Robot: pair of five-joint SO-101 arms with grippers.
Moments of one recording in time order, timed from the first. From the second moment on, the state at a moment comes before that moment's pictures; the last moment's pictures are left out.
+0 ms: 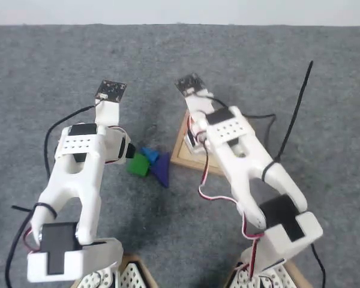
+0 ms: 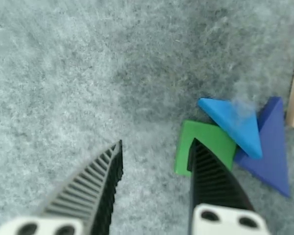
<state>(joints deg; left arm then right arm) -9.8 -7.9 39.7 57.1 -9.5 -27.4 5.5 20.8 57.8 4.8</state>
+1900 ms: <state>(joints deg) -9.8 -7.9 39.7 57.1 -9.5 -28.0 1.7 35.3 52.7 6.4</state>
